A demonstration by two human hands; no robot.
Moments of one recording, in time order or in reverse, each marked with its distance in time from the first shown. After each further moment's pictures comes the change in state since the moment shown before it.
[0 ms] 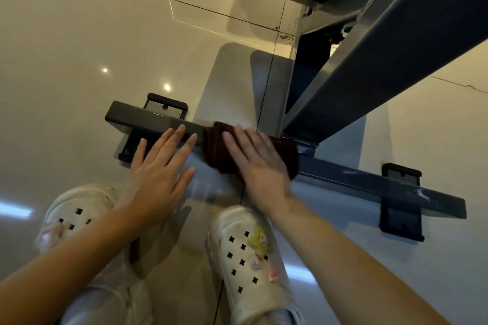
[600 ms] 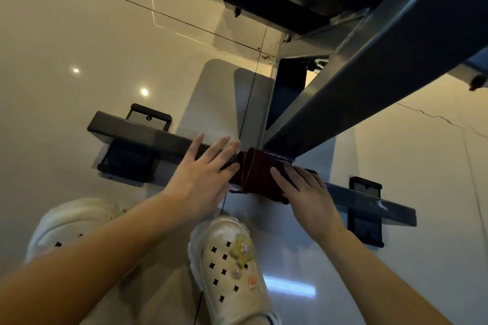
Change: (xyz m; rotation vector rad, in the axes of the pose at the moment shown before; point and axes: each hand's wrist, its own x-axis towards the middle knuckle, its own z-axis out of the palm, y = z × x) left_hand 0.049 0.076 -0.015 0.272 -0.111 0.357; right_hand -0.081 0.091 -0.017 -0.170 -0.003 0.123
